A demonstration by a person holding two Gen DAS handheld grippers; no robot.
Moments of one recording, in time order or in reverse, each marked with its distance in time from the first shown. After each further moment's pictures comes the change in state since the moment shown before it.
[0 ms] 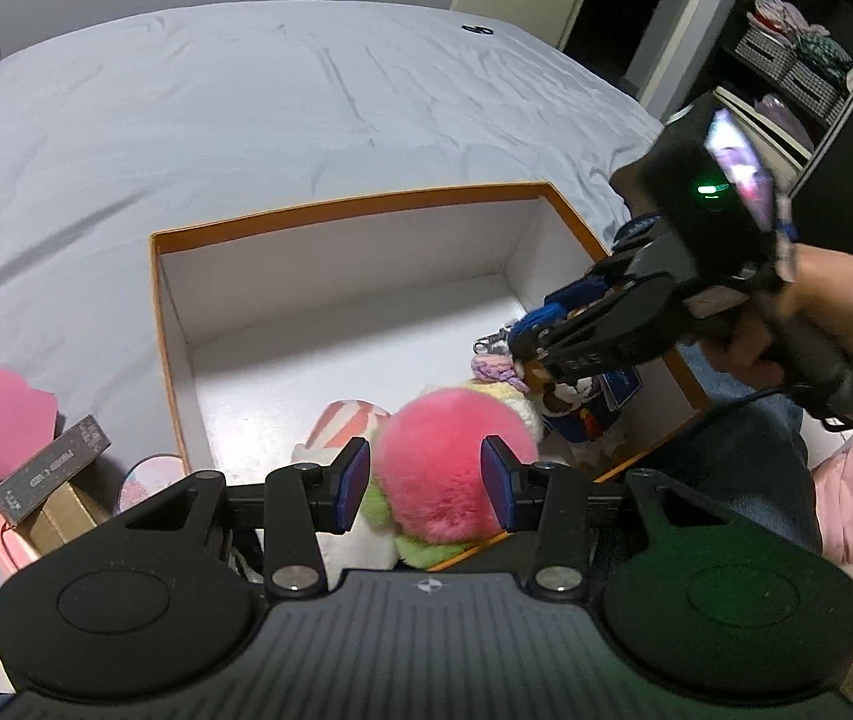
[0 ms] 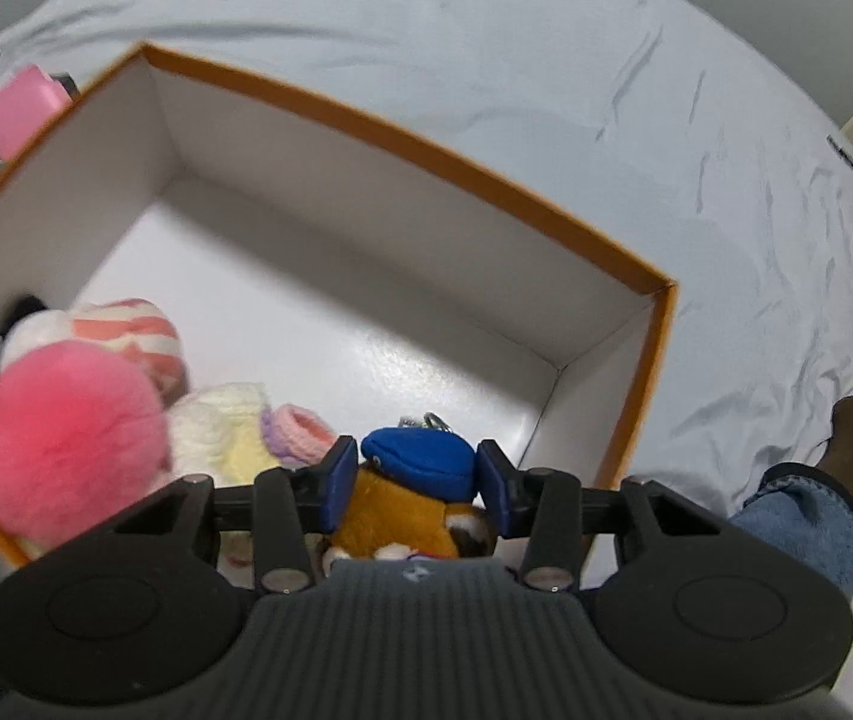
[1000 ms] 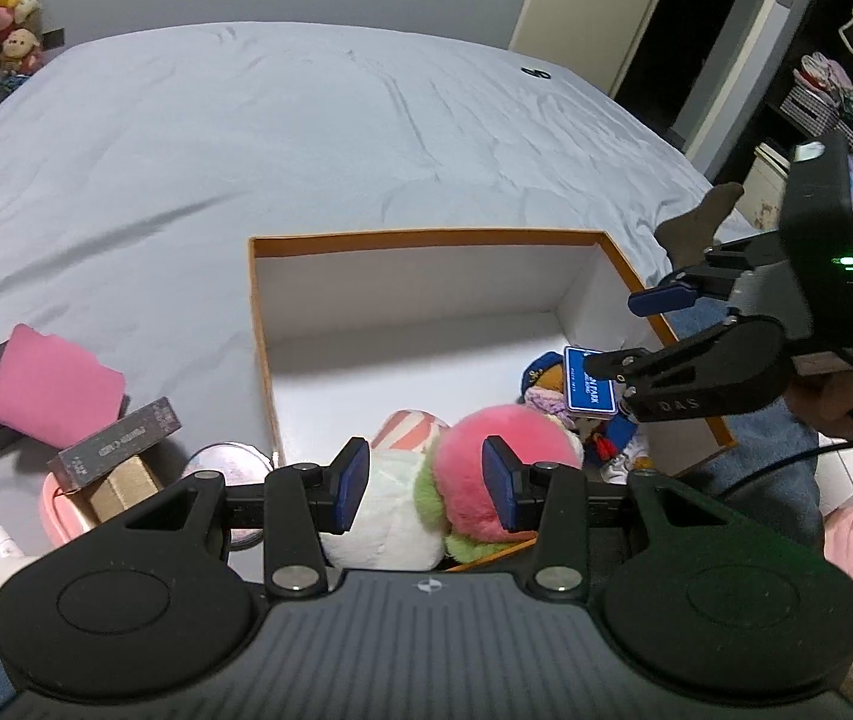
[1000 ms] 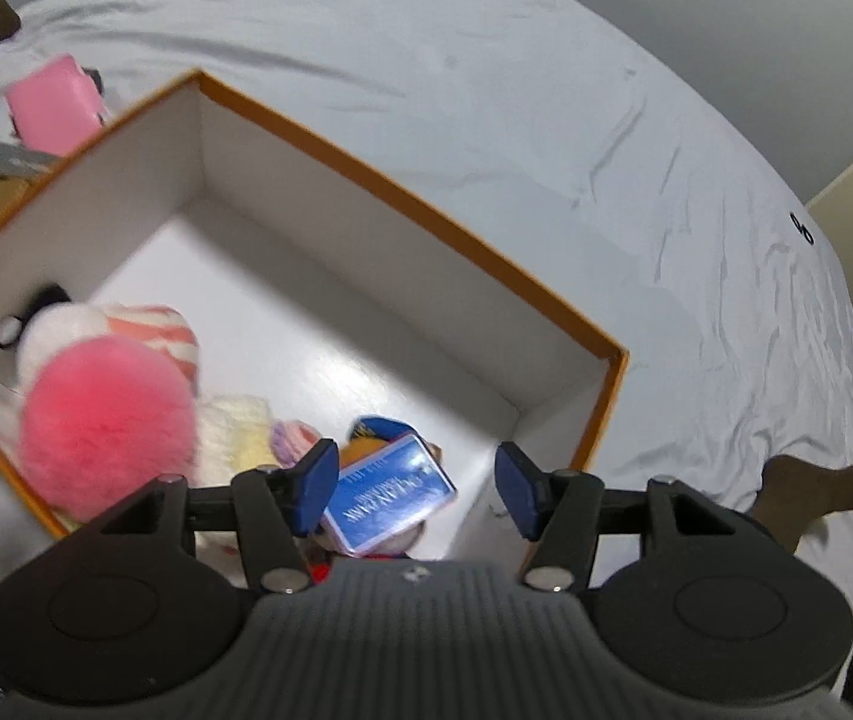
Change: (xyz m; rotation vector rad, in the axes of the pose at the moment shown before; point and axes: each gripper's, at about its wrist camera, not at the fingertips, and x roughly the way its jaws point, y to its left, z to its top) left arm -0.029 0.025 -0.007 -0.096 -0.058 0.058; right arm -0.063 0.030 -0.004 -0.109 -0.100 -0.113
